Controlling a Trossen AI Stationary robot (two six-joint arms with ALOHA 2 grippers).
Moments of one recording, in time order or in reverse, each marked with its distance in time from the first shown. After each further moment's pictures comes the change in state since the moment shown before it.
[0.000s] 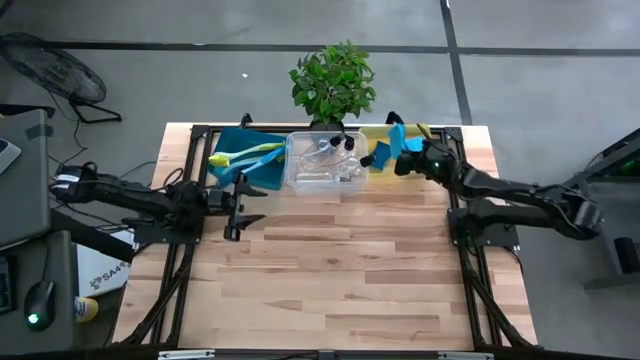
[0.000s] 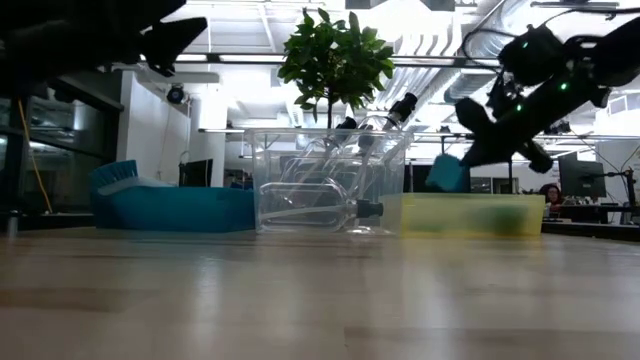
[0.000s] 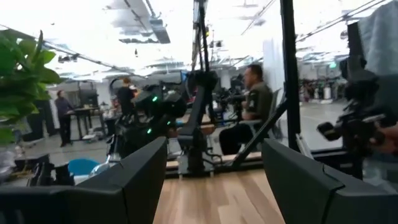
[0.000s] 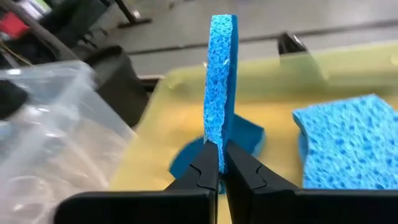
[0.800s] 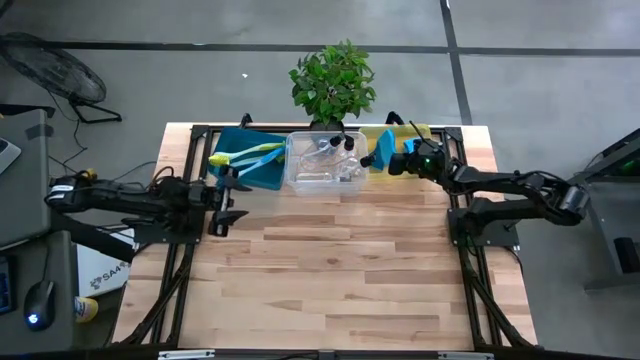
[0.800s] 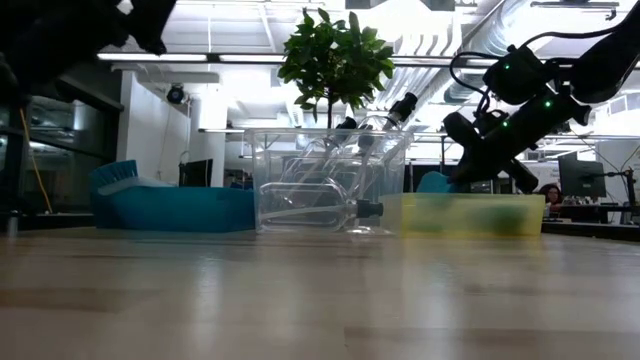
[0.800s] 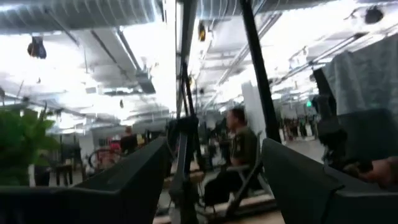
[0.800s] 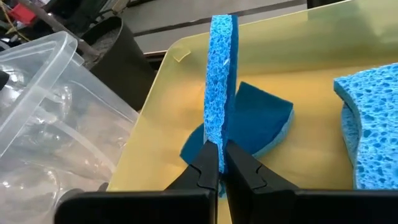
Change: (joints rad) left arm 0.154 -0.053 -0.069 0.214 0.245 -0.050; right arm -0.073 0.226 0.000 0.165 -0.175 0.056
